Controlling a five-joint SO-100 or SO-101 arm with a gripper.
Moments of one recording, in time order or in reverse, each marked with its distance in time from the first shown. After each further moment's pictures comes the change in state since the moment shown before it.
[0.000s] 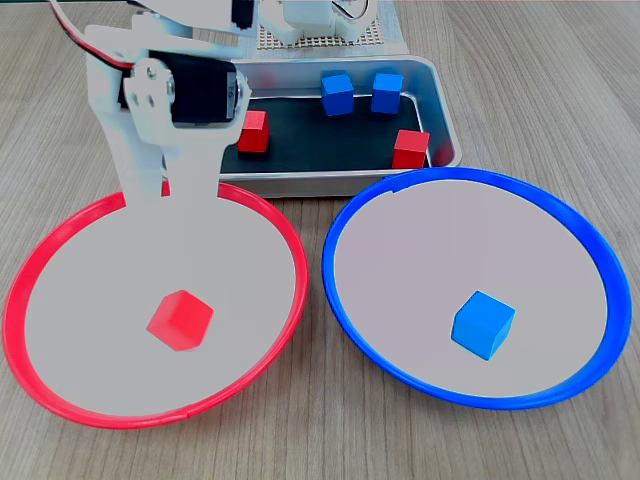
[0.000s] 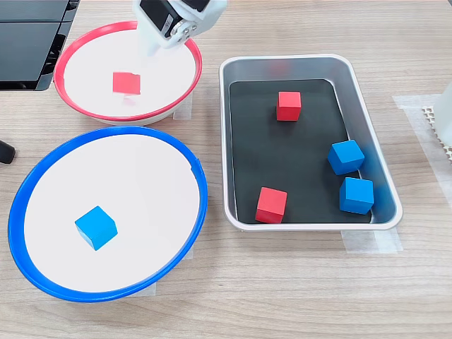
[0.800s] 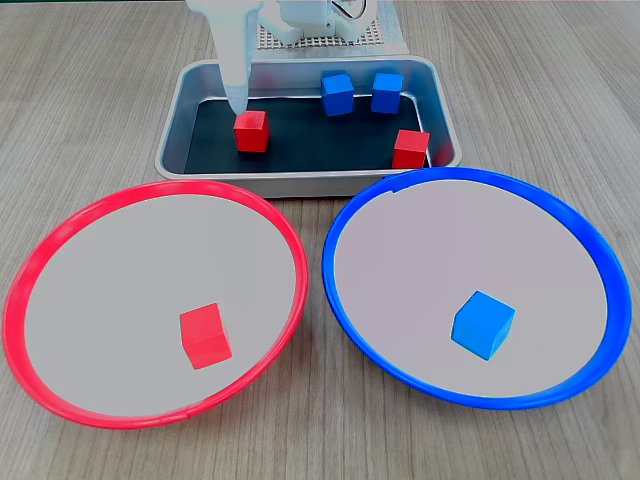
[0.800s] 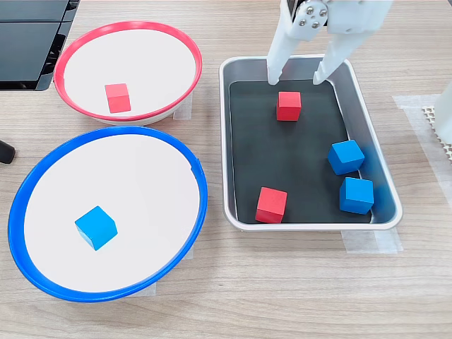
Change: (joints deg) arm 3.8 34.4 33.6 28.1 44.5
